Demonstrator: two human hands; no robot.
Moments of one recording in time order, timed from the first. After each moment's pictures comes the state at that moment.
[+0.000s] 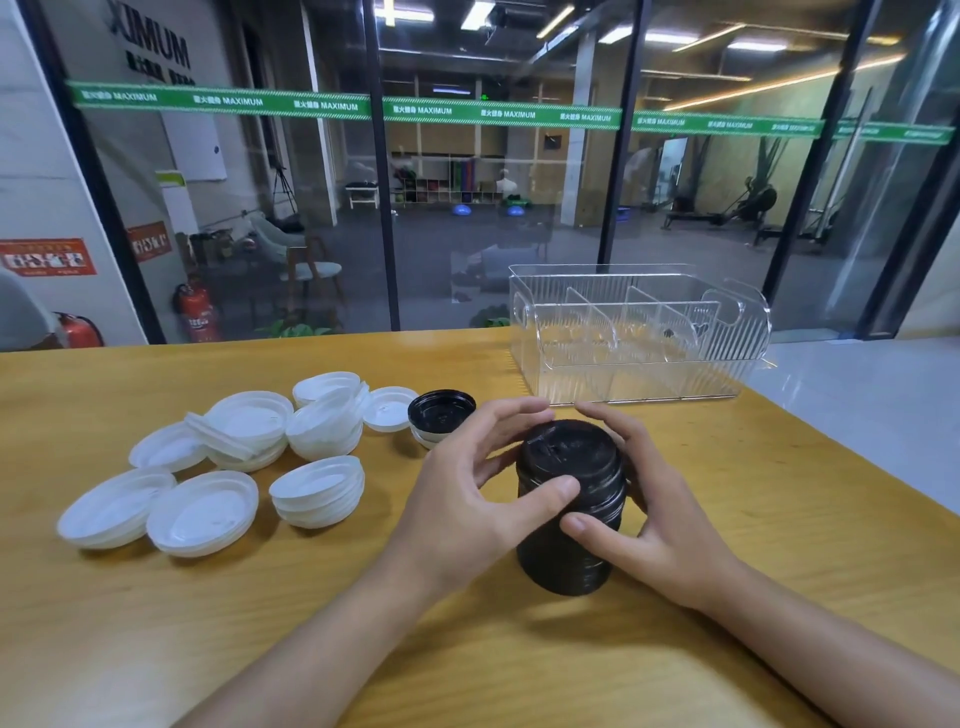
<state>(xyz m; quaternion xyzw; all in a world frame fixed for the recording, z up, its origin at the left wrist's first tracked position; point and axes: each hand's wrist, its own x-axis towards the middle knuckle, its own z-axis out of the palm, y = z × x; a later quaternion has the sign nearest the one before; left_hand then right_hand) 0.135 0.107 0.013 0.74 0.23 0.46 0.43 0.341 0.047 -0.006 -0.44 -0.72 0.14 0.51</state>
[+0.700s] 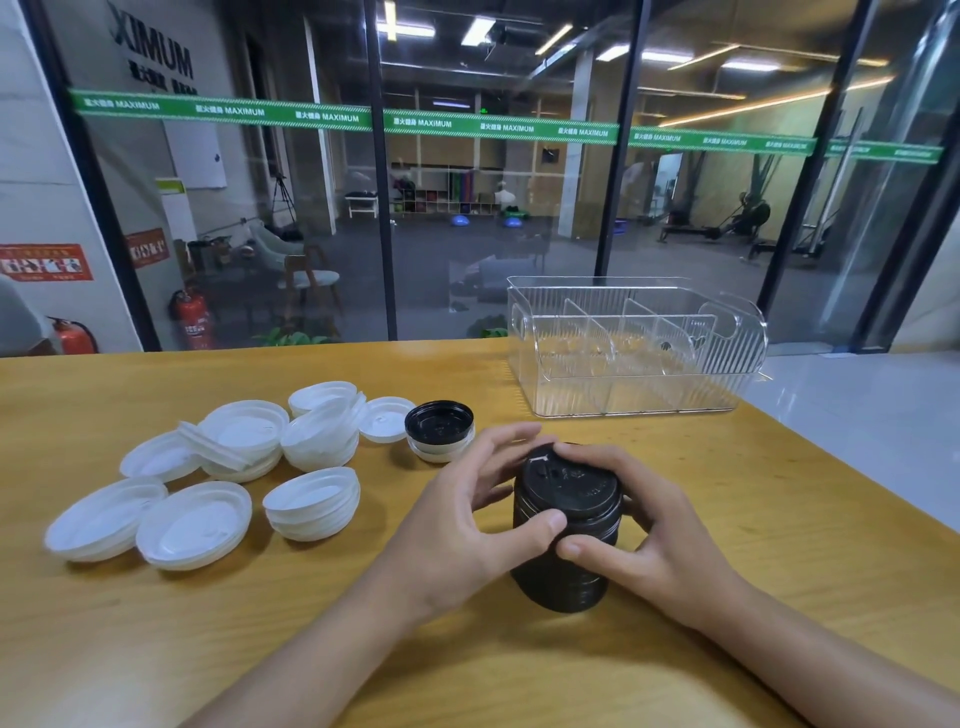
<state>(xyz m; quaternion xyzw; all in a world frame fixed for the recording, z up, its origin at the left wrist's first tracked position) 0.128 0.113 0.006 0.78 0.22 0.39 0.45 0.341 0.047 -0.006 -0.45 -0.71 0.15 0.51</state>
